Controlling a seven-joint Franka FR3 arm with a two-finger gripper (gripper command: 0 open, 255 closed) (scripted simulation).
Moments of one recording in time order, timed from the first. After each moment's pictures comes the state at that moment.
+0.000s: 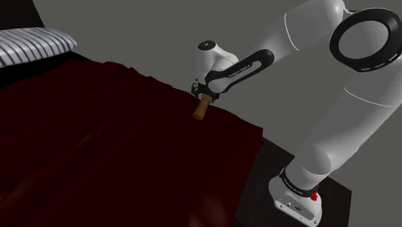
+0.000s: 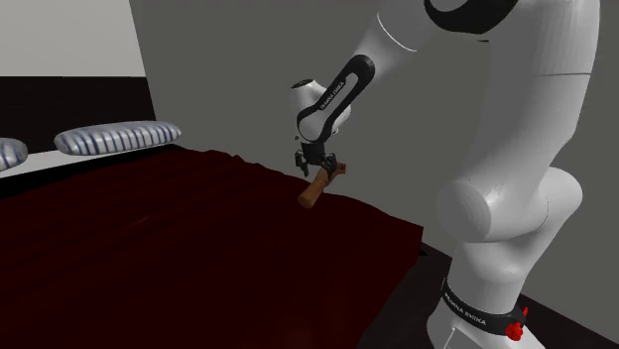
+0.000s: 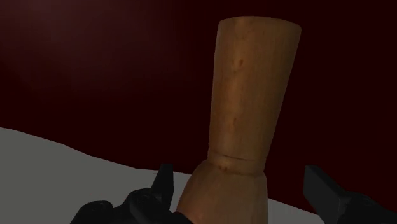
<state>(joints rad) -0.29 0.09 0.30 -2.24 -0.47 2.38 1.44</state>
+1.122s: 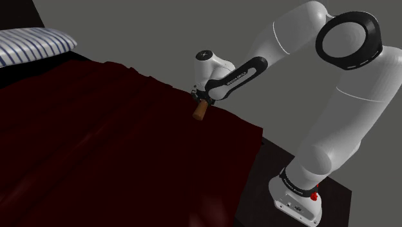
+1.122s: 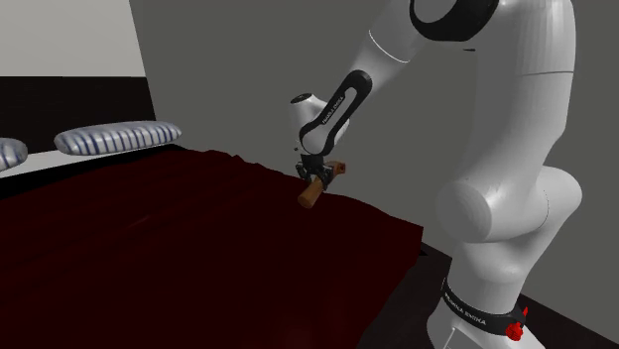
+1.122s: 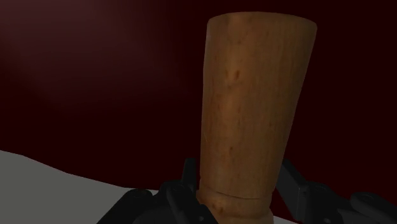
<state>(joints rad) -0.28 0.18 0.28 -2.23 -0.56 2.45 1.54</state>
